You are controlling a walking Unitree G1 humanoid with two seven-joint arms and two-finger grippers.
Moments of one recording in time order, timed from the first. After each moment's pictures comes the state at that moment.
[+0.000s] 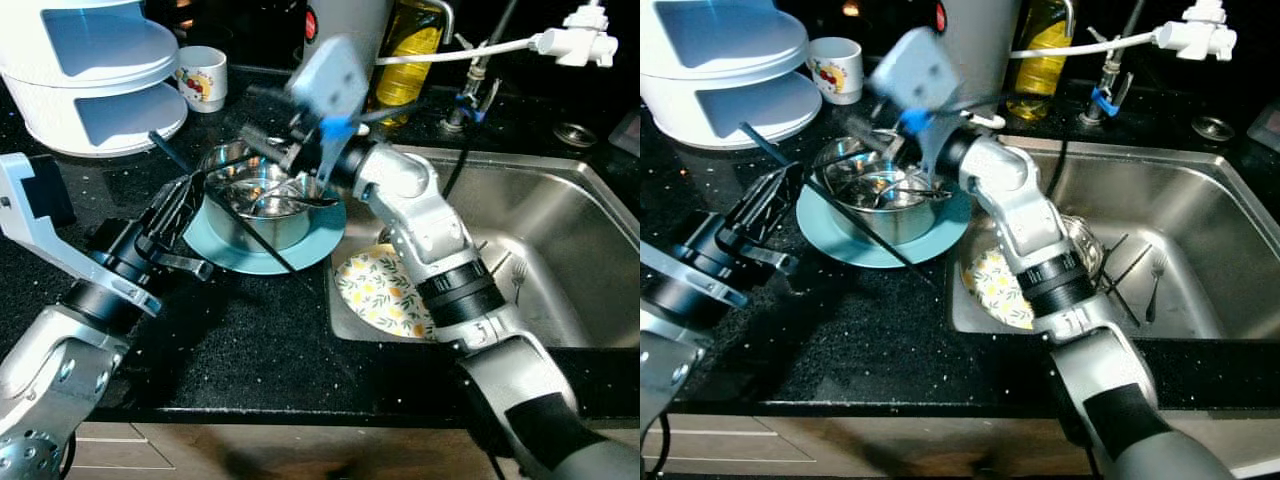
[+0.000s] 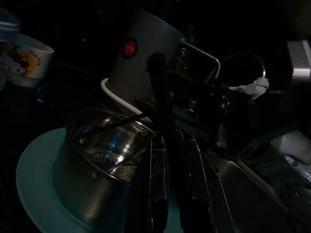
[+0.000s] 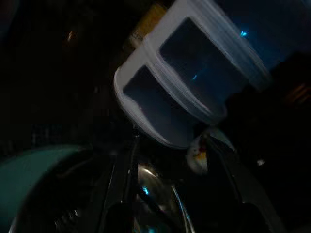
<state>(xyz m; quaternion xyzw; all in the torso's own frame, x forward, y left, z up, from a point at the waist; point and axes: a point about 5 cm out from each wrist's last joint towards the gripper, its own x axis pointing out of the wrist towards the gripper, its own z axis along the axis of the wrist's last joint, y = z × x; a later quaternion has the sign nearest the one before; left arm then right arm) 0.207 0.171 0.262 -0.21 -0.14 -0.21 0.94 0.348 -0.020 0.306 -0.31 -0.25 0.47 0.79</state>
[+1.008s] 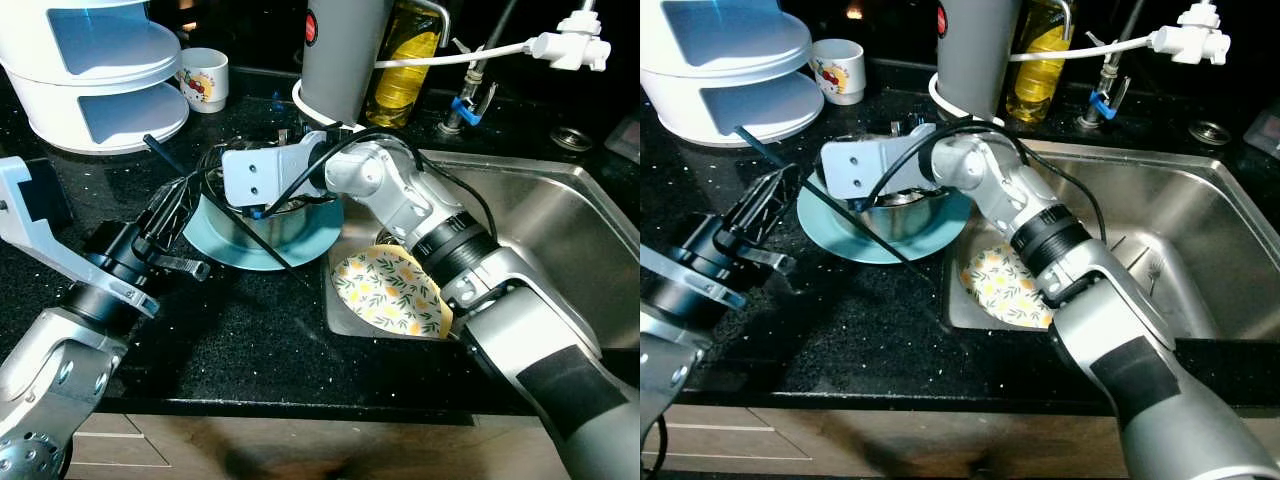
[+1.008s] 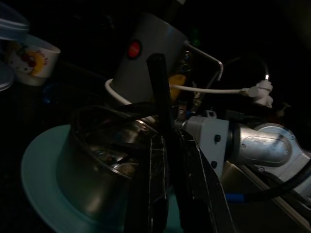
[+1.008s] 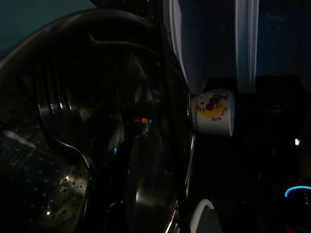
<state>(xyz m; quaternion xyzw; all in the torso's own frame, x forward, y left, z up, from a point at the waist) 0.207 0.172 0.261 -0.22 -0.14 -0.20 0.95 0.373 -0.003 0.283 -0.60 -0.19 0.41 0.66</state>
